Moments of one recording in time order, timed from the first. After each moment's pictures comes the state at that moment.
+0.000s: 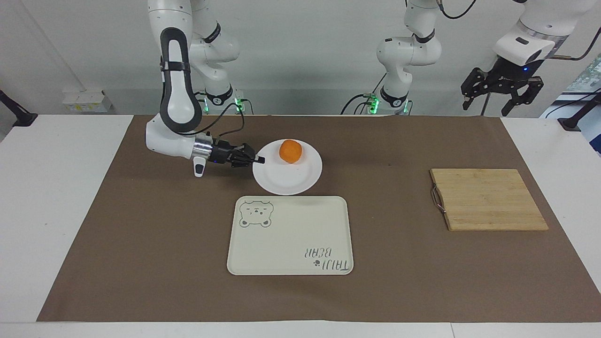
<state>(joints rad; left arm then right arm) -0.08 -0.04 0.03 -1.47 -0.02 1.46 0.22 0.06 0.14 -0.02 -2.24 1.22 1.89 -0.59</state>
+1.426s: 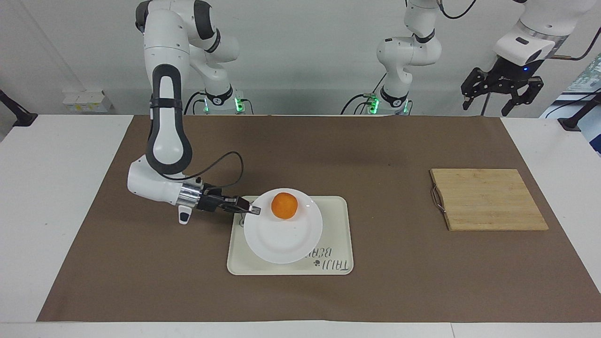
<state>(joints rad) -0.08 -0.04 0.03 -1.47 -0.02 1.46 0.22 0.05 0.53 -0.02 -1.71 1.24 1.95 -0.32</state>
